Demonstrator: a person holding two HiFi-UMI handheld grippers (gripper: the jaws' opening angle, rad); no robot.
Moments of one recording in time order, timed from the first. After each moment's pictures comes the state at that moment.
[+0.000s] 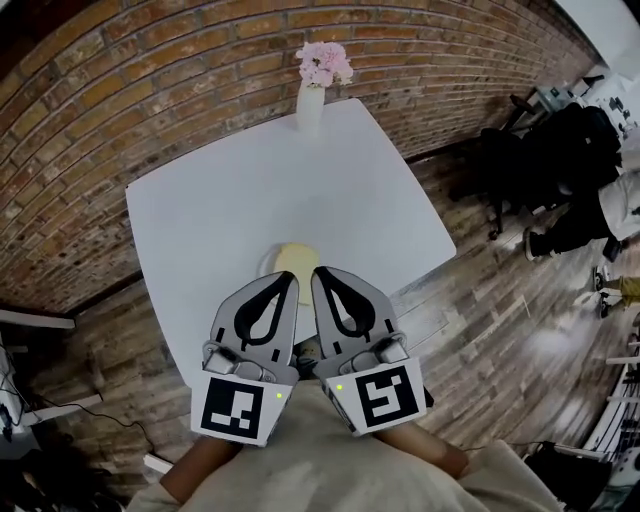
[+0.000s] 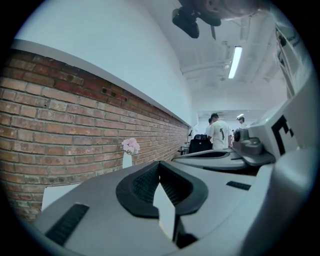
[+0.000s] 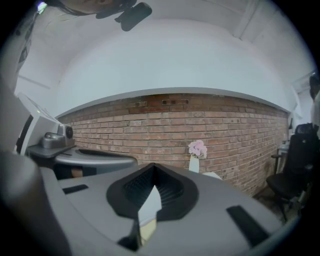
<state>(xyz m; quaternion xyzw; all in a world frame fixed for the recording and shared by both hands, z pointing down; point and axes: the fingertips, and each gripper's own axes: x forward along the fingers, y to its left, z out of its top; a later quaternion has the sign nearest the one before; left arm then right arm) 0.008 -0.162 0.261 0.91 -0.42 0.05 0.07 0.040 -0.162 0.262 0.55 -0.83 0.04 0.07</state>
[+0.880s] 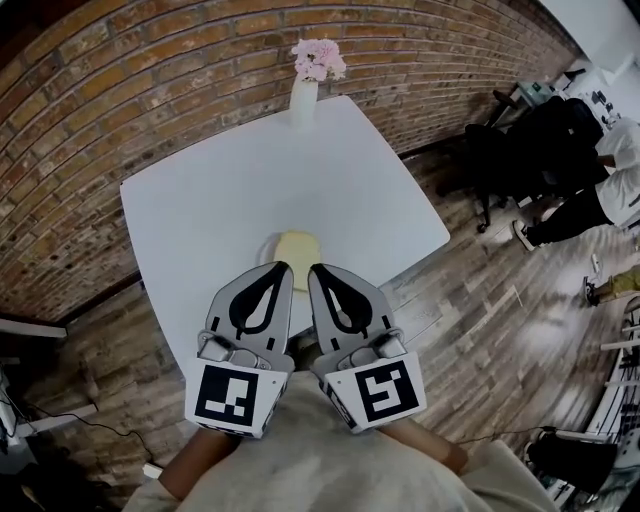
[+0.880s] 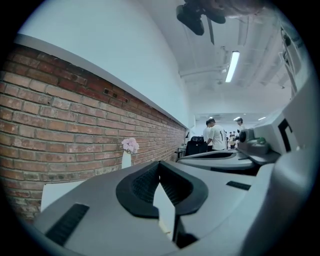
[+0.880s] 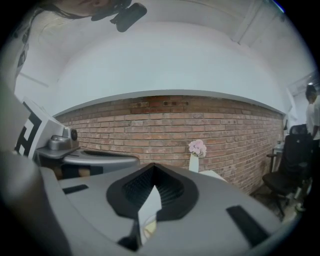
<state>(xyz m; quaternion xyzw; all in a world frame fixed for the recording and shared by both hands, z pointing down) -0.017 -0.145 0.269 0.91 -0.40 0.04 0.06 0.017 -0.135 0.269 0.57 -0.82 0.04 0.06</state>
